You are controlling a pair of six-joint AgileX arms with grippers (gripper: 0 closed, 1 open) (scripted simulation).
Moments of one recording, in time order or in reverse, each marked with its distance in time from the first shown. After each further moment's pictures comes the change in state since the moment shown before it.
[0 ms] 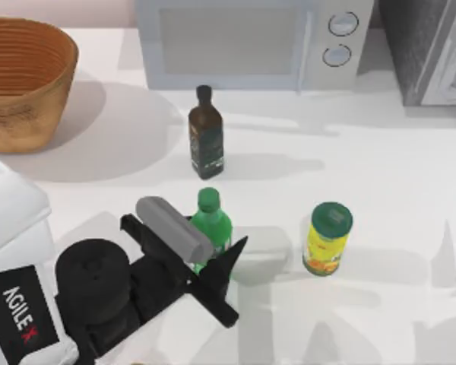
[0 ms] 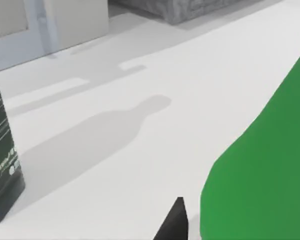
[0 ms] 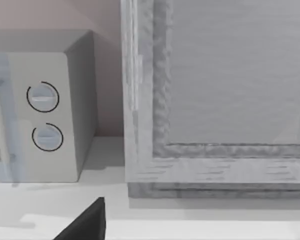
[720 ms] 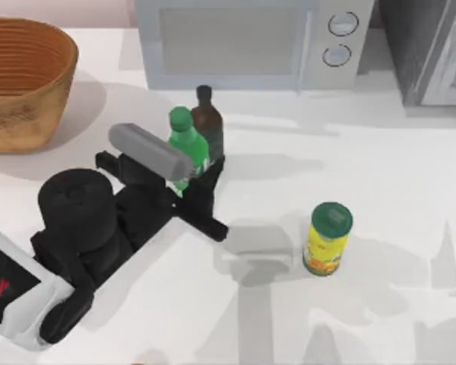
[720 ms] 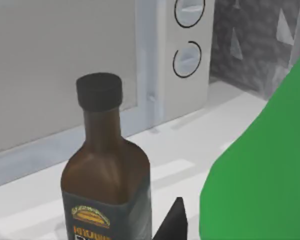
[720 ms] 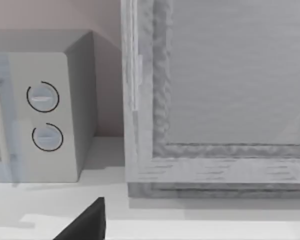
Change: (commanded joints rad) left arm 0.147 -0.168 0.152 -0.233 -0.019 -0.004; right arm 0.000 0.000 0.000 0.000 0.000 0.000
